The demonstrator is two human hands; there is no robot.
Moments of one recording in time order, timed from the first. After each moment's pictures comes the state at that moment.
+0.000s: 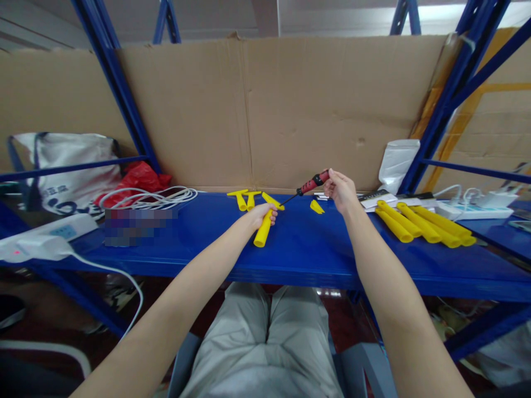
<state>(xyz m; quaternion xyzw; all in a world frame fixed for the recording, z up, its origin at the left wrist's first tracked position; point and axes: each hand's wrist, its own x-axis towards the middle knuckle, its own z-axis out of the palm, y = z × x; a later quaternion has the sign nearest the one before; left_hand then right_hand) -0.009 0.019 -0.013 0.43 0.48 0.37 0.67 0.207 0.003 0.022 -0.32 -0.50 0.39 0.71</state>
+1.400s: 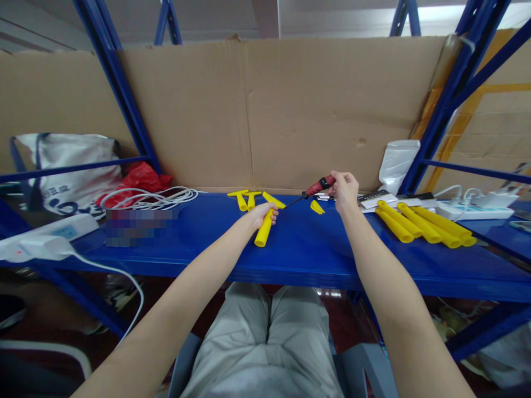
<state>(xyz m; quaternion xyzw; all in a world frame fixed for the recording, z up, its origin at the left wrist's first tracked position) -0.010 0.020 -0.014 0.44 0.47 0.38 0.67 0.203 0.010 0.020 -0.35 -0.42 0.30 0.78</state>
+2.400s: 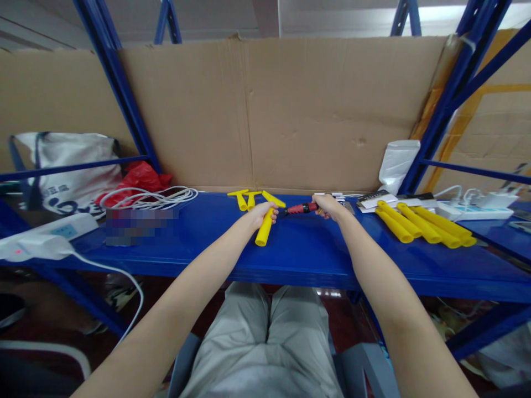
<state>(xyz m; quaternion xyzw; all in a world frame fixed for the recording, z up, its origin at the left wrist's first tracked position) -0.009 0.019 -0.013 0.44 0.47 0.39 0.66 0.185 0.004 0.005 -0.71 -0.54 0.30 0.35</state>
